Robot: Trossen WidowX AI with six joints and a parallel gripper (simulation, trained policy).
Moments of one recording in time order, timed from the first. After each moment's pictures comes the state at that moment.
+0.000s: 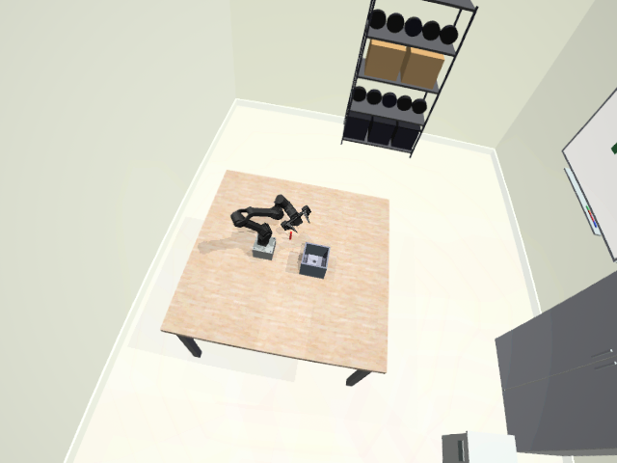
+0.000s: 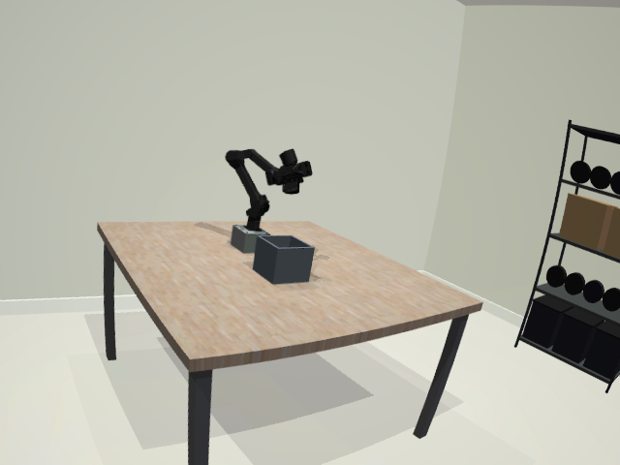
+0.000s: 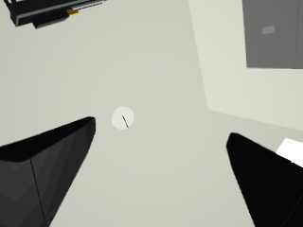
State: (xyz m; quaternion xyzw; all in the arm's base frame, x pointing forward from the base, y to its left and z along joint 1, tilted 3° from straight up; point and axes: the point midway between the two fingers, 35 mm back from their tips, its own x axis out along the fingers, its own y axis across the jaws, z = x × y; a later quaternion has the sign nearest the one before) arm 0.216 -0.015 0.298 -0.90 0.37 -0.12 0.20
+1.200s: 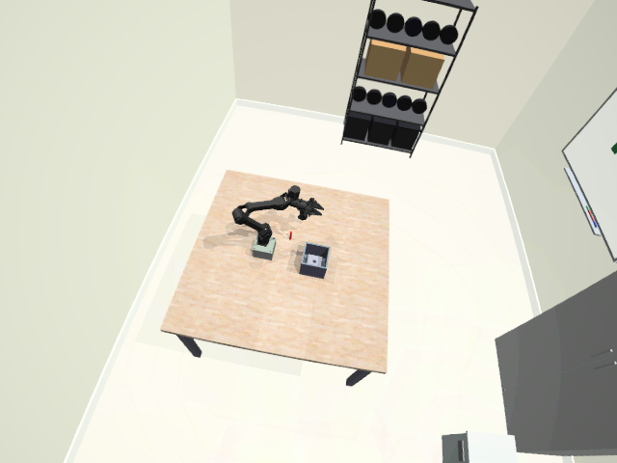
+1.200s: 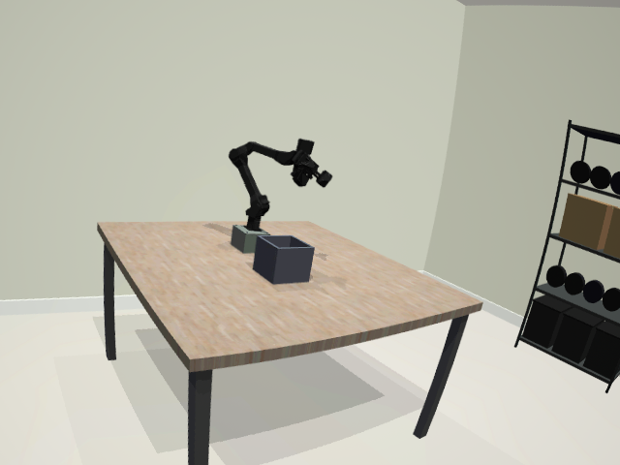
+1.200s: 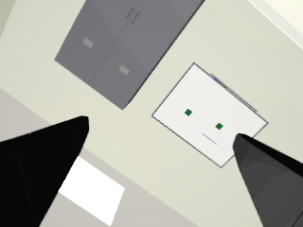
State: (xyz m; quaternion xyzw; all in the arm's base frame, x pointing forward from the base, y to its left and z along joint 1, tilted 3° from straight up) arm 0.285 0.088 0.334 -0.97 0.02 0.02 -0.23
